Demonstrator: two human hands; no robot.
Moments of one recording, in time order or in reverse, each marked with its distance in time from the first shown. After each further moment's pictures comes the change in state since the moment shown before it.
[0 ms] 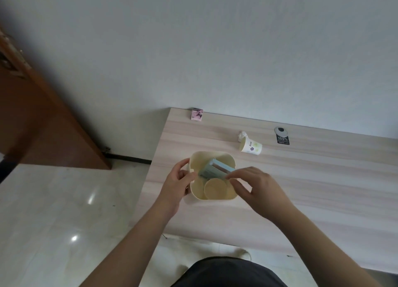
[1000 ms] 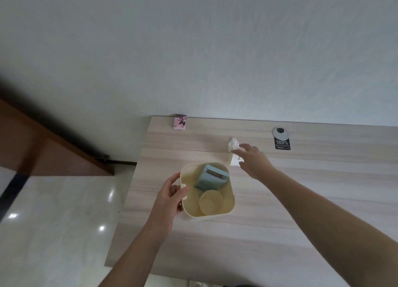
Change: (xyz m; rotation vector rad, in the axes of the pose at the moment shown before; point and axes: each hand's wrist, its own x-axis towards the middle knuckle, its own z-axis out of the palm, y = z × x) left_hand 0.082 0.001 0.079 0.047 0.096 -0.130; right_hand 0.154 0.254 0.036 -0.285 -0.367 0.274
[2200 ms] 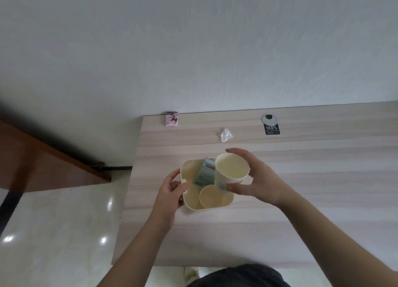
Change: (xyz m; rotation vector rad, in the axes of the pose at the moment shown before) left_hand -0.001 -0.014 -0.004 0.108 -0.012 0.002; right_hand -0.149 -0.064 -0.051 1.020 0.110 -0.115
